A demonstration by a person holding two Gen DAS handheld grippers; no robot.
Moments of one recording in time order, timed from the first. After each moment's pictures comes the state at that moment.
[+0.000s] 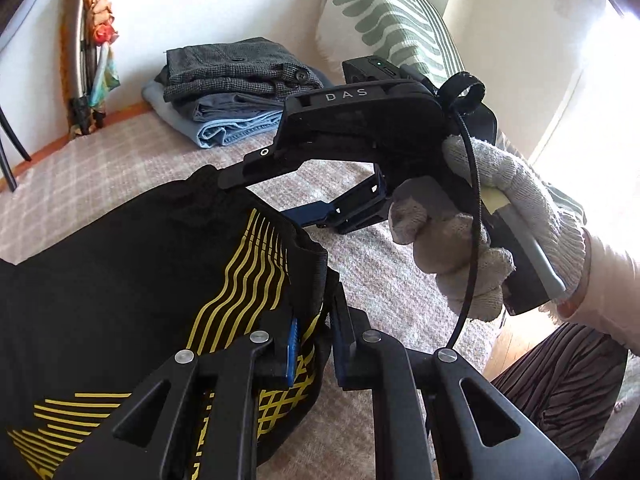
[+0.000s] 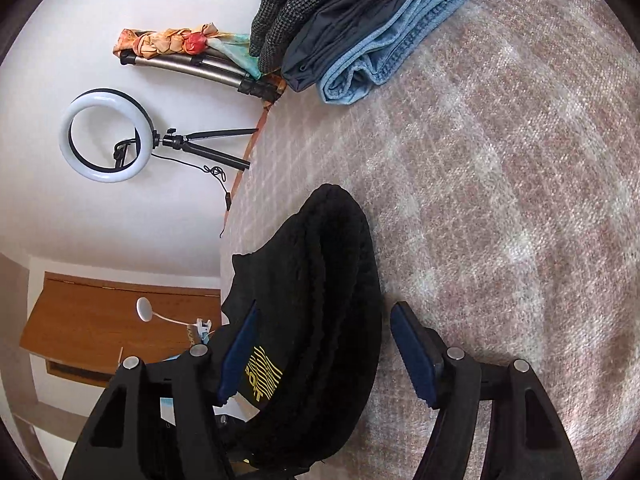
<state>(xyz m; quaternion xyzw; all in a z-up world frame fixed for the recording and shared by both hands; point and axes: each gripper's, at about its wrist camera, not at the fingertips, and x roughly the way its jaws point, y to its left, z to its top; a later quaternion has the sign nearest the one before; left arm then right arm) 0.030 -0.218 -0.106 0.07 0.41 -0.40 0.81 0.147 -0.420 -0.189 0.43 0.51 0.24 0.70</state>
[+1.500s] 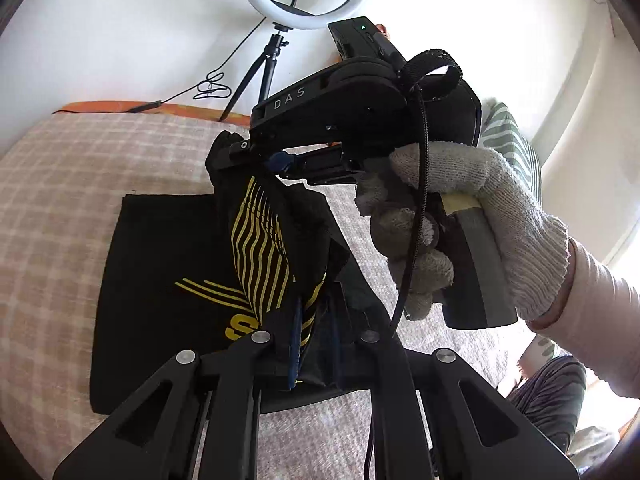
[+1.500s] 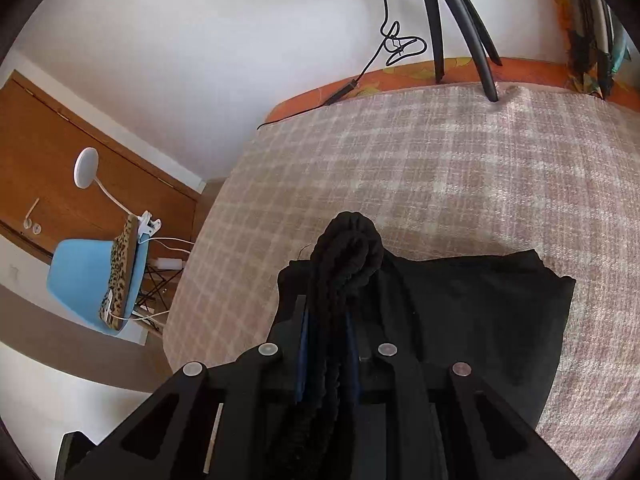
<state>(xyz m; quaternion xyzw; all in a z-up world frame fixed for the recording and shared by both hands) 0.021 0.094 -0.090 -0.14 0.37 -0.22 0.89 0.212 -0.019 -0.093 0.12 0.54 0.31 0.77</state>
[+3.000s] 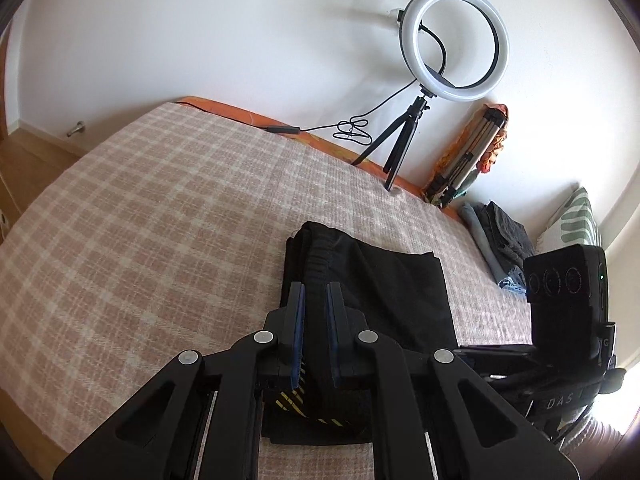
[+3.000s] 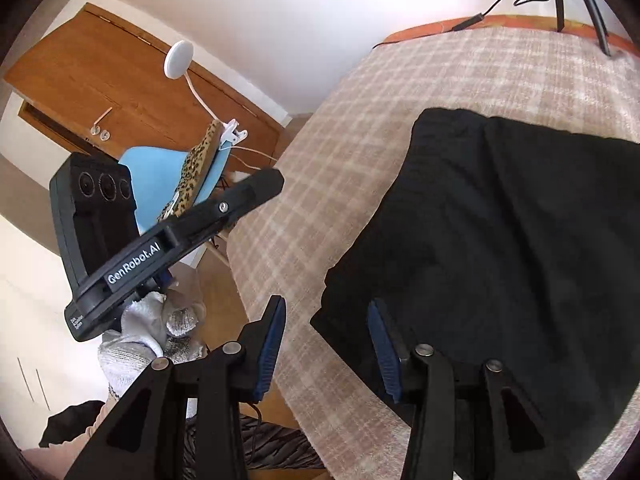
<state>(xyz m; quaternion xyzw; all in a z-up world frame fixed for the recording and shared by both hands) 0.034 0.205 -0.081 -0.20 0.36 -0.07 0.91 0.118 -0.006 -0.101 0.10 0.52 0.45 0.72</state>
